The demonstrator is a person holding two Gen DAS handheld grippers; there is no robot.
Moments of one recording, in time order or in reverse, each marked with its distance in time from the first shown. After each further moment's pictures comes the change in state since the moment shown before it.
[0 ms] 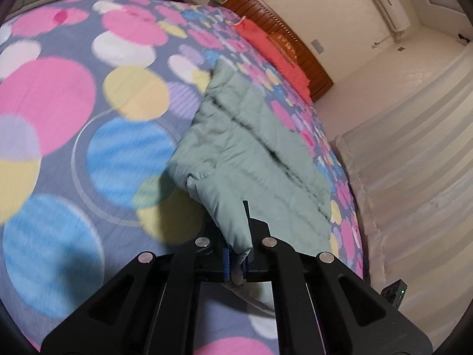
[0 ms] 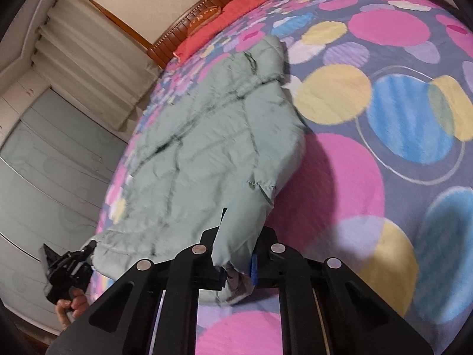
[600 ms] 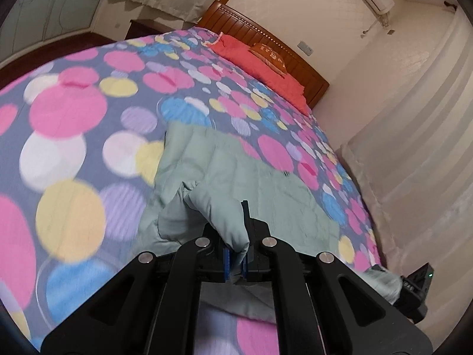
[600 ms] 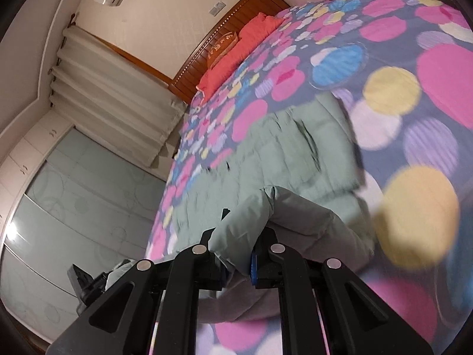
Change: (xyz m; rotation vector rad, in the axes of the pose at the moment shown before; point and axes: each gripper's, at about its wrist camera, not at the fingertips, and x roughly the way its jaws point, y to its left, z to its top) left arm 0.089 -0.080 0.130 0.162 -0.066 0.073; right arm 0.055 0.037 0.150 0.090 -0.104 0.176
